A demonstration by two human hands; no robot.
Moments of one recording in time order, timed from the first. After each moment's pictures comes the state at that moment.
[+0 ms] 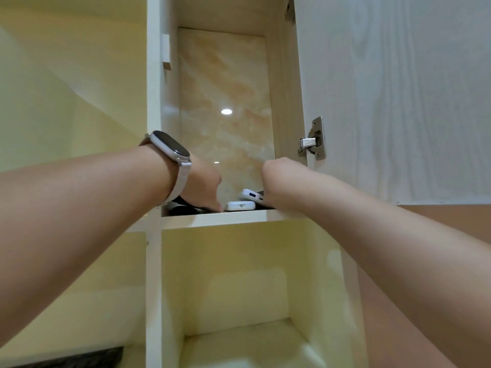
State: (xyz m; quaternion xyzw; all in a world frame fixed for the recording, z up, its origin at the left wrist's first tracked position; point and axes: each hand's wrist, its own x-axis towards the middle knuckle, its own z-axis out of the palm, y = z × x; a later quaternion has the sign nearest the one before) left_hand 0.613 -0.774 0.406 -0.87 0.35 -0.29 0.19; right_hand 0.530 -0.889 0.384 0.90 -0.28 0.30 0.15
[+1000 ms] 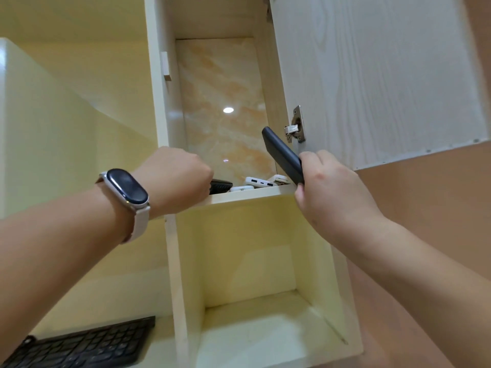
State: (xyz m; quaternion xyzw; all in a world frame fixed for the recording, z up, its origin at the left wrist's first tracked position) left_hand 0.586 -0.715 0.368 -0.72 0.34 -0.55 0.25; right_hand 0.436 -0.879 0.292 0.78 -0.19 0.58 0.11
